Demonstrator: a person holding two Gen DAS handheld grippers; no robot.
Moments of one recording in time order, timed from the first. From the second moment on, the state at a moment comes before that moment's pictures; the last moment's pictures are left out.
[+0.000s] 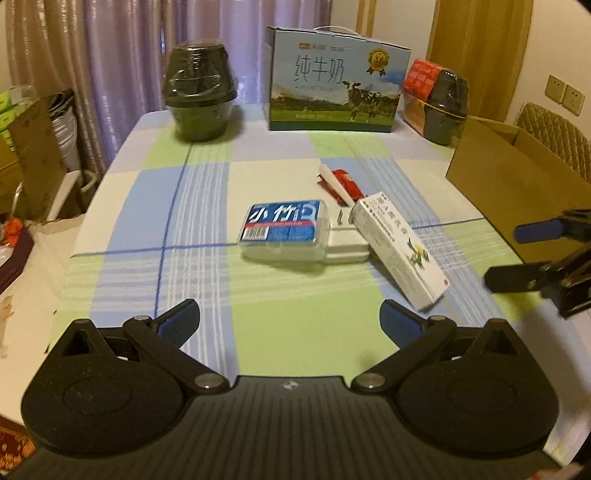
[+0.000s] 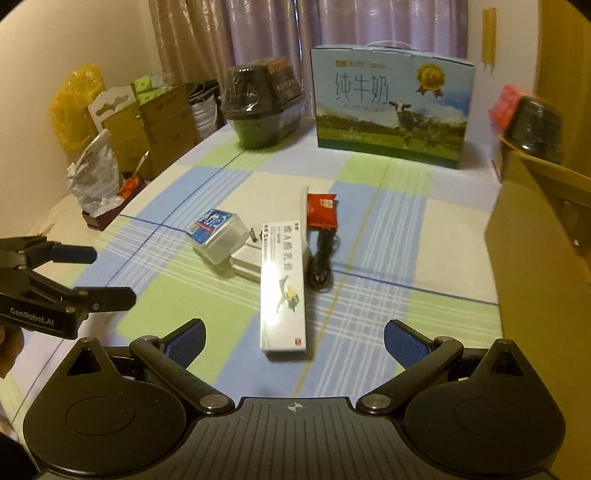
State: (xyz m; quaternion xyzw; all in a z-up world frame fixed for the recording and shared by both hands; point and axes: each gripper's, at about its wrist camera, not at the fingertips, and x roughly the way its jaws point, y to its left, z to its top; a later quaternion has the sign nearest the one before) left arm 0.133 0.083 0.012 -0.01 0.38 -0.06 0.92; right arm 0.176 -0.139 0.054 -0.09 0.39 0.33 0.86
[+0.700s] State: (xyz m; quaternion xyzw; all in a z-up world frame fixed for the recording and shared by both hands) left arm 0.228 0.102 -0.010 -0.01 0.39 -0.12 0.91; right arm 0.229 -0.097 0.019 -0.10 0.42 0.34 0.83
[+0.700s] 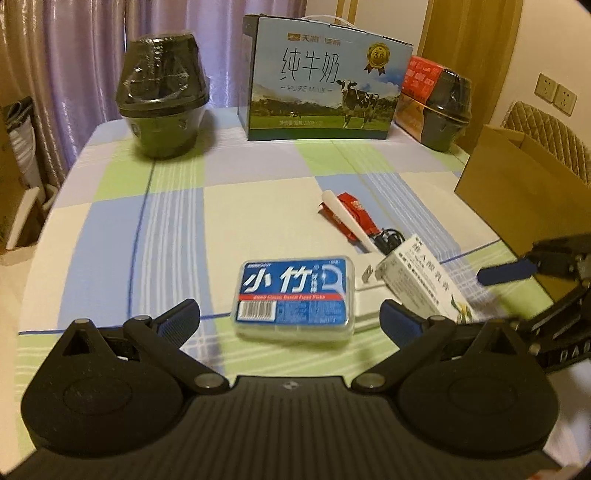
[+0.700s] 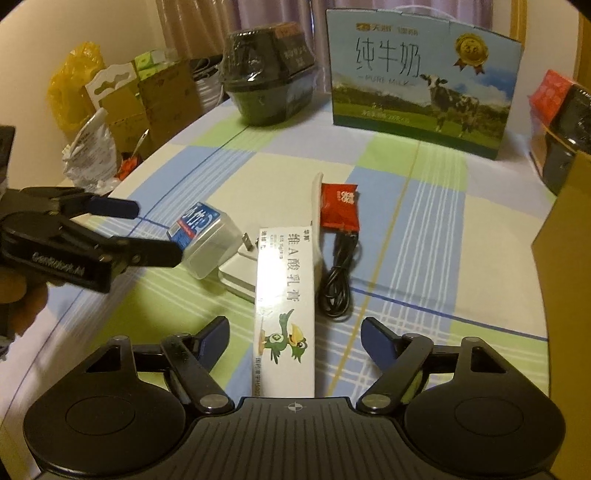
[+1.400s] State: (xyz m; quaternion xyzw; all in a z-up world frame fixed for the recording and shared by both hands) left arm 0.266 0.108 -0.039 -0.07 0.42 -0.16 0.89; right arm 0.239 -0.084 -0.001 -0.10 0.44 0.34 0.83
